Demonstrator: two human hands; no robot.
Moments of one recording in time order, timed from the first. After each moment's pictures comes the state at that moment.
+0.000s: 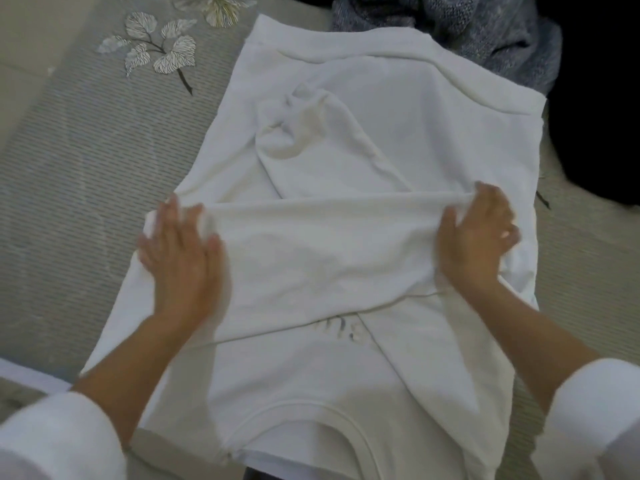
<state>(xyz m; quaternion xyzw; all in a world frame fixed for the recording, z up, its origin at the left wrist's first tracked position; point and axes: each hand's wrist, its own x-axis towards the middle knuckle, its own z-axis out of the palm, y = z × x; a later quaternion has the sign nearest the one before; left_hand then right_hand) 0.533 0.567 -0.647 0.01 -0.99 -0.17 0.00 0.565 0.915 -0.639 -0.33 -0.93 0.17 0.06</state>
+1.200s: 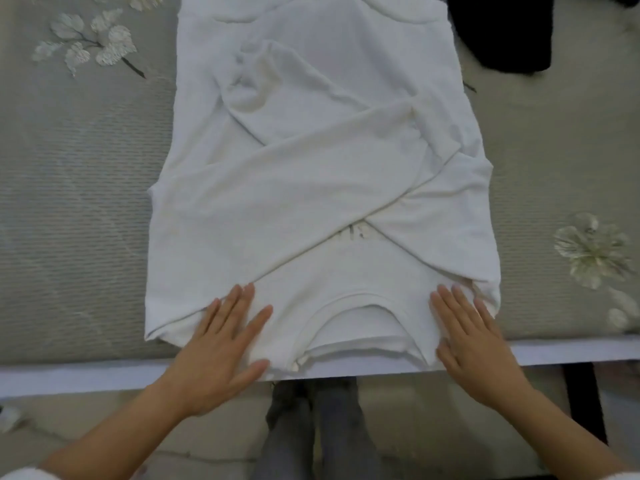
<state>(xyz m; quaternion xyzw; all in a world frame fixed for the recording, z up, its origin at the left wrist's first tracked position) 0.660 0.445 -0.634 -0.50 -0.83 -0.02 -0.24 0.876 0.779 -0.607 -0.16 -0.96 0.07 -0.20</state>
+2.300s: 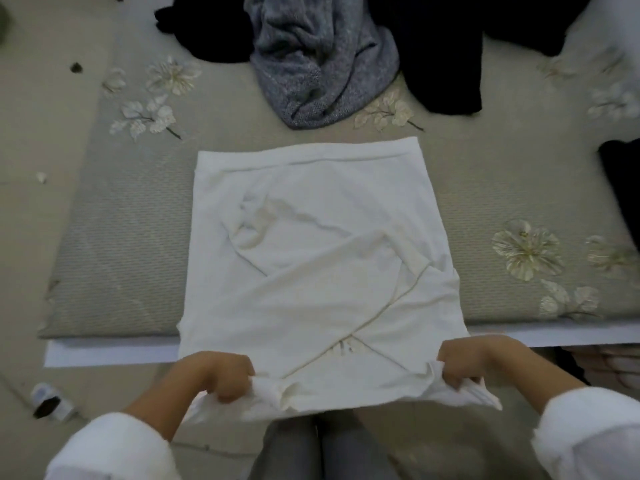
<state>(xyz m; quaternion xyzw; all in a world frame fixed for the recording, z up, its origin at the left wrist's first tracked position) 0.701 0.490 -0.517 -0.27 -0.70 0.15 -0.64 0.890 0.822 -0.519 -0.20 -0.70 0.26 -0.64</state>
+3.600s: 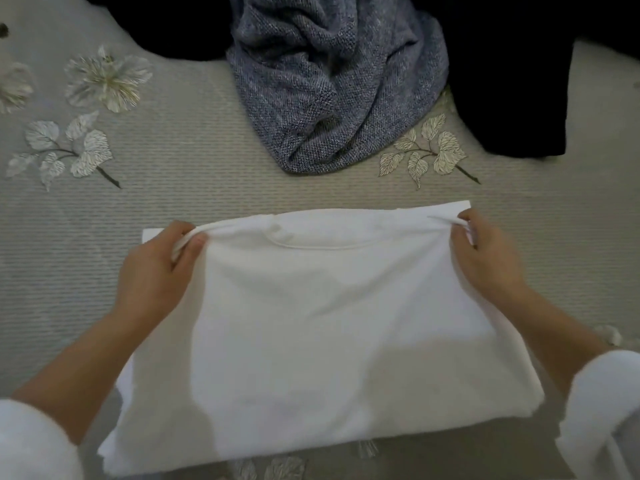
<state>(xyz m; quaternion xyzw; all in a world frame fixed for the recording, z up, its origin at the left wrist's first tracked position) 0.408 0.595 -0.594 -0.20 -0.95 -0.22 -0.08 0.611 0.970 -0.595 -0.38 -0.89 0.26 0.03</state>
